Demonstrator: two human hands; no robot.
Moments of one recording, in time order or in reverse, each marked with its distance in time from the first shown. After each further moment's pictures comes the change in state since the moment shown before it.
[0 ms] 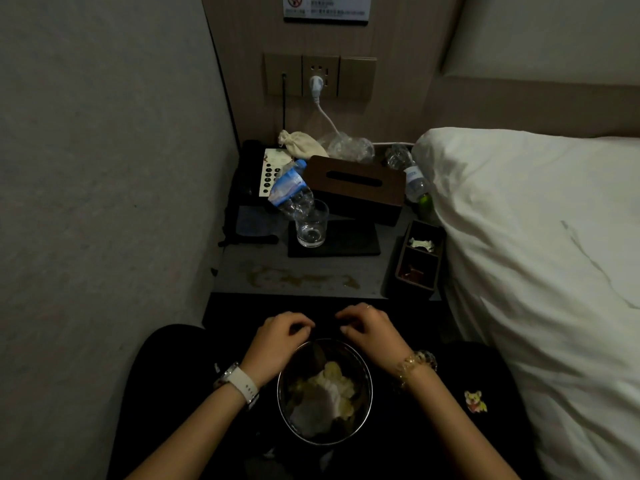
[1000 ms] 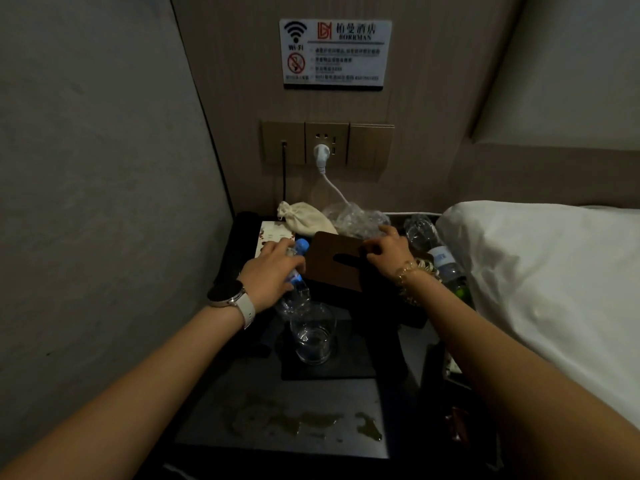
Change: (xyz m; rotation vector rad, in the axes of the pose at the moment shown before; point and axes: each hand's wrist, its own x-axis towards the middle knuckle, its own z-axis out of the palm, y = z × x) left_hand 0.256 0.073 -0.142 0.766 0.035 0.201; right_hand 0.313 0.006 -0.154 -0.312 0.202 0.061
